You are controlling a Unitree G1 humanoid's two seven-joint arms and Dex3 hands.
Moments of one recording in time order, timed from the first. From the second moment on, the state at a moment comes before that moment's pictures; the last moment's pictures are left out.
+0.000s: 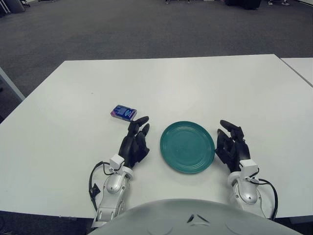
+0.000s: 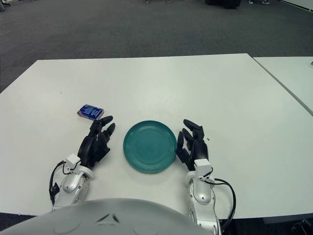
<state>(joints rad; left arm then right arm) 0.40 -0.03 -0.16 -0.07 -0.09 -0.25 -0.13 0.55 0.07 0.06 -0.39 -0.11 0.02 -0.13</state>
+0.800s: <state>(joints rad) 0.40 -0.04 -0.15 -0.06 -0.09 -0.25 -0.13 0.55 0.07 0.06 -0.39 -0.11 0.02 -0.13</state>
